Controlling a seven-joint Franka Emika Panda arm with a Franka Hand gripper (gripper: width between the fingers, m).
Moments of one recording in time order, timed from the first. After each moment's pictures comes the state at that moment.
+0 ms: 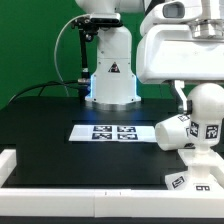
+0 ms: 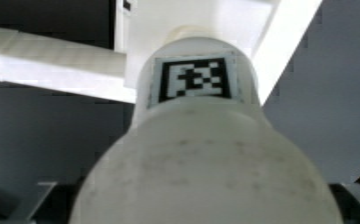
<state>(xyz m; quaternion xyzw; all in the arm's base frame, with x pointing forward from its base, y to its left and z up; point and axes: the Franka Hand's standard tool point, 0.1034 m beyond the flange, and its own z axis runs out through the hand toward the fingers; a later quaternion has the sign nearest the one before) 0.623 0.099 0.128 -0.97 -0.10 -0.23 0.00</state>
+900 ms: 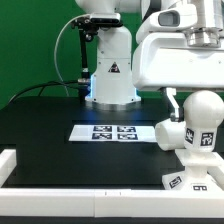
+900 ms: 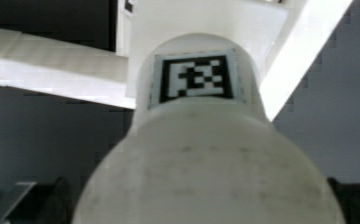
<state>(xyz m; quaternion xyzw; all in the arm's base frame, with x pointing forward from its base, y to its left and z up) 0.621 0.094 0.119 -0.97 -0.11 -0.22 0.00</state>
